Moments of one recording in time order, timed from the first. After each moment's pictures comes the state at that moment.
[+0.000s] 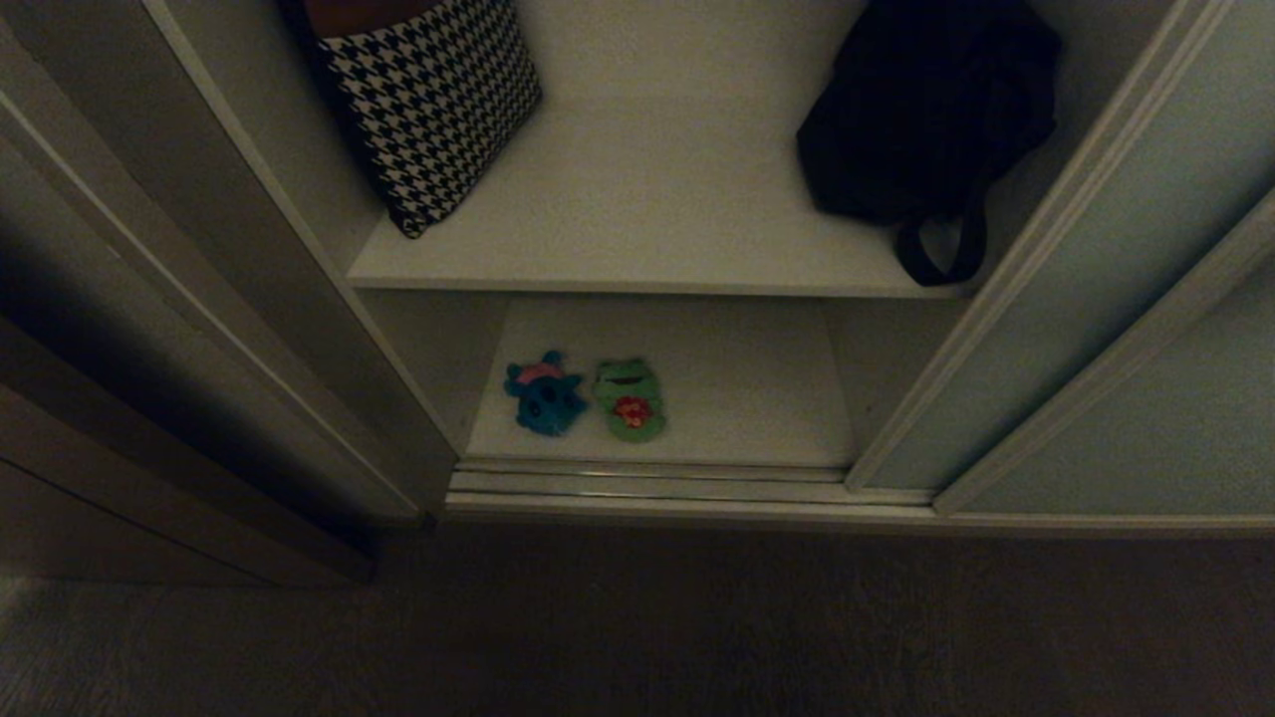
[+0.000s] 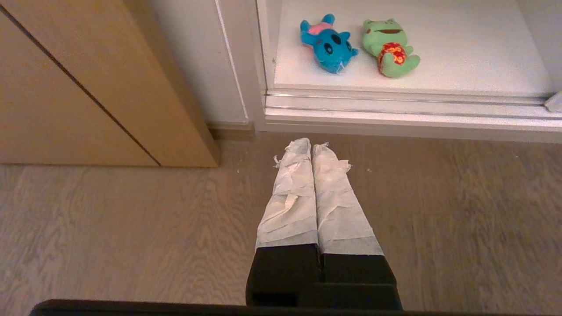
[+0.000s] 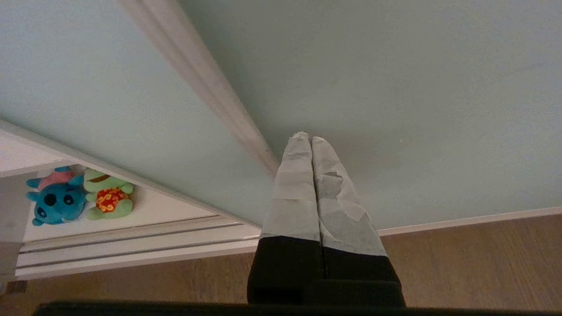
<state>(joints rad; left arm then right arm) 0.01 0.00 0.00 0.00 -0.02 0.02 -0.57 1.56 -1.27 -0.22 0.50 0.20</state>
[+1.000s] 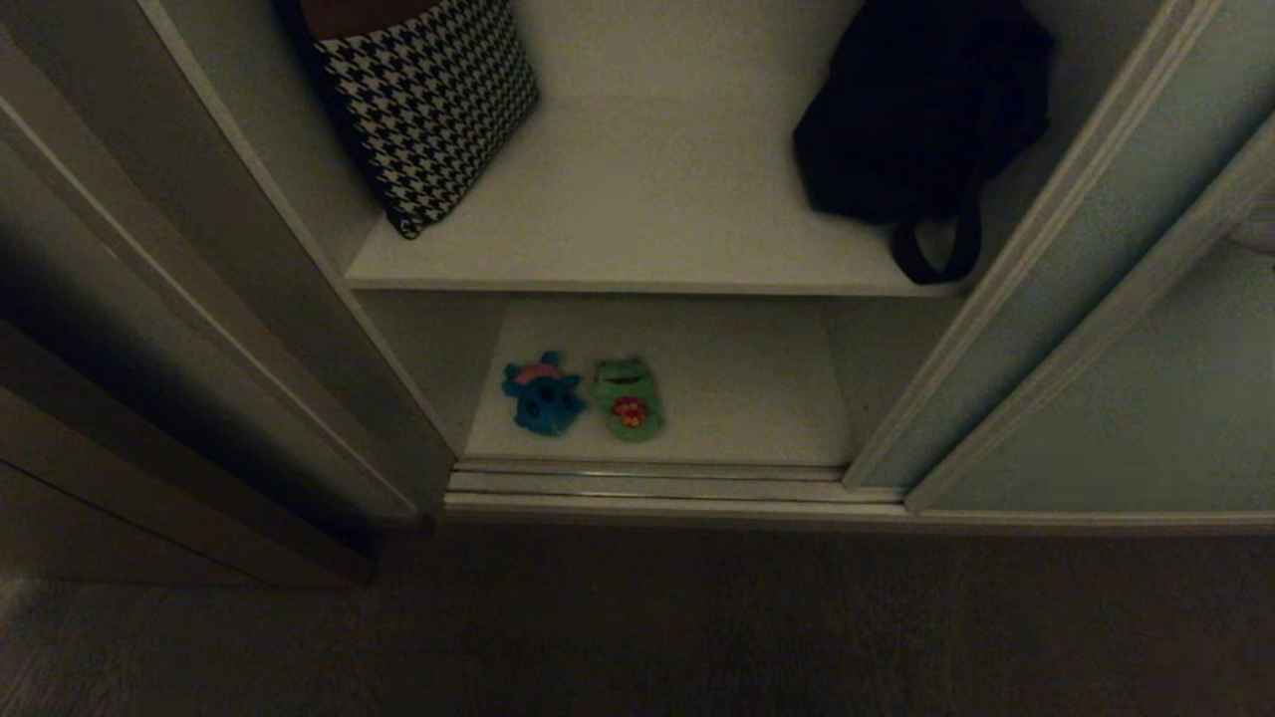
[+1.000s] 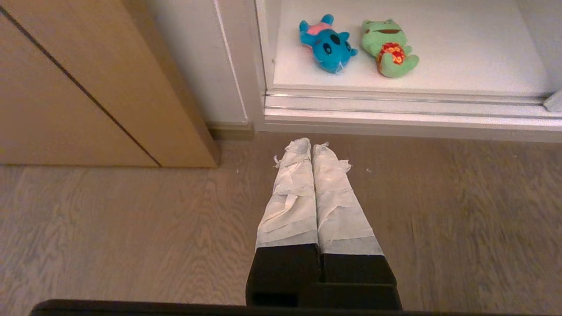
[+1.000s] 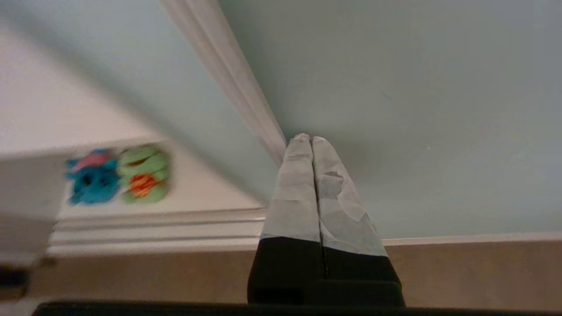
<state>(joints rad) 0.01 0.00 0.00 0.00 -0.02 0.02 -0.34 1.52 -1.22 -0.26 0.40 0.19</state>
